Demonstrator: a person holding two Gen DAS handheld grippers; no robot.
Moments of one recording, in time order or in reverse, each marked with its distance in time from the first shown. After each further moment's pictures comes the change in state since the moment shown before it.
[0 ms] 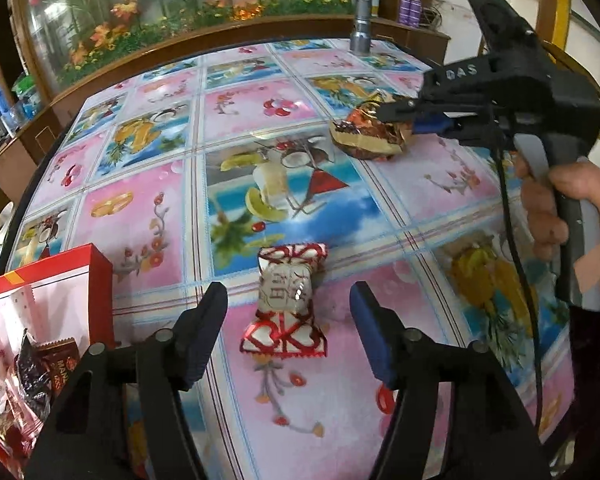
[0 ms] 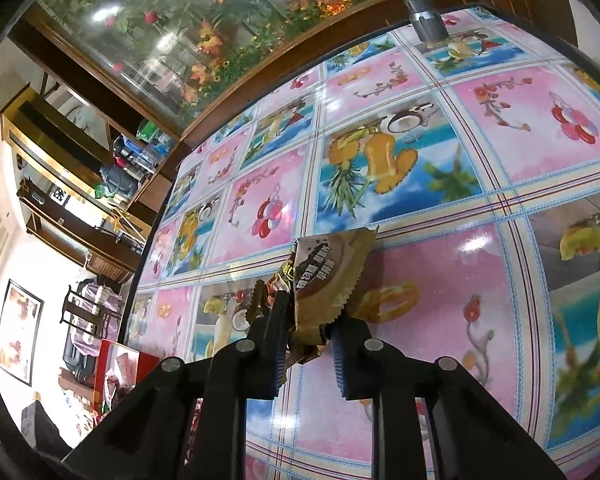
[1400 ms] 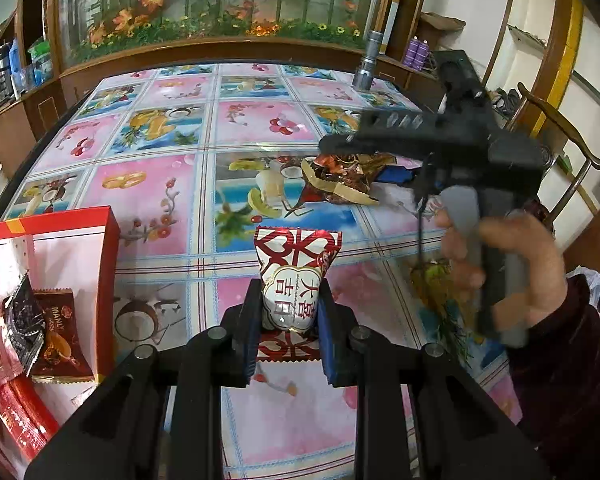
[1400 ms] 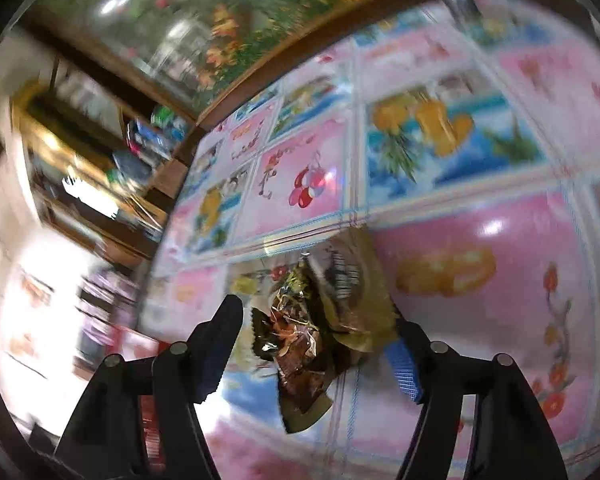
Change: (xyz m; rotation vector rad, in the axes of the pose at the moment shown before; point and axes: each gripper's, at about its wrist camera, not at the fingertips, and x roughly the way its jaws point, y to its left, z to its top) left arm -0.040 0.013 -0.022 -0.147 -0.081 -0.105; right arm 0.026 0.037 -0.020 -0.085 0.020 0.011
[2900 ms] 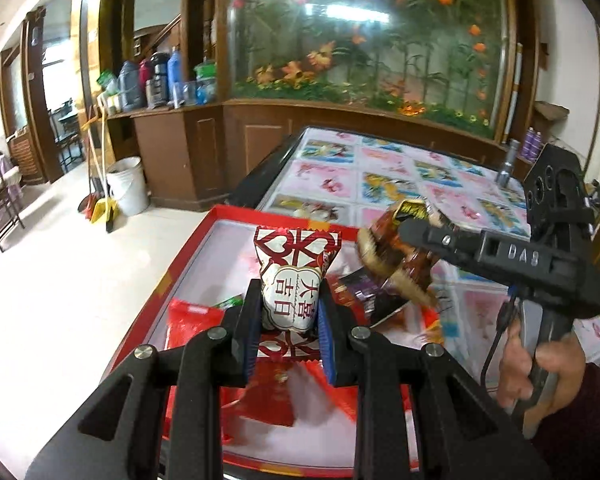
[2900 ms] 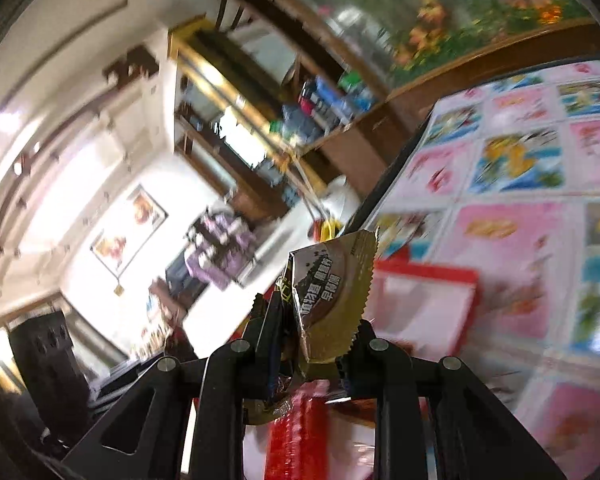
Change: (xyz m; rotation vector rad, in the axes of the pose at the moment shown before) left arm -0.144 0.168 -0.071 -0.244 -0.249 0.400; right arm 0.035 0.233 -0.108 -0.303 0.007 0.526
